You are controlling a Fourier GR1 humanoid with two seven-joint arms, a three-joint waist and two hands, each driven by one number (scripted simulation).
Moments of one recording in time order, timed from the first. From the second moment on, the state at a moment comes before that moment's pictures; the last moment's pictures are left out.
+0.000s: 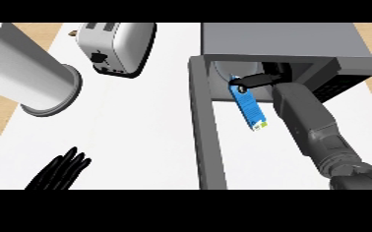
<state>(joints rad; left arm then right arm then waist) 0.47 0.15 0.03 -2.10 0.35 -0.68 -0.02 -0.99 -0.19 -0.34 -0.11 0.07 0.14 -0.77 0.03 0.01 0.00</state>
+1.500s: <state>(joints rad) 0.04 0.01 -0.23 -1.61 -0.20 -0.50 -0.16 -0.07 -0.25 -0.21 -0.81 -0.02 0.35 -0.82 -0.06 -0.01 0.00</state>
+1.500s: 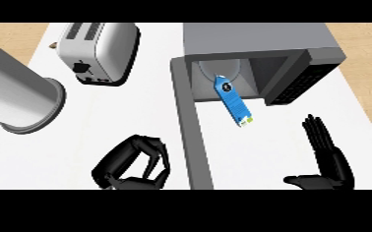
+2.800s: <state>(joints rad) -0.42 0.03 -0.95 -1.17 0.13 0.32 -0.15 0.31 -0.39 -0.14 -1.70 -0.48 0.62 -0.45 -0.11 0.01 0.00</state>
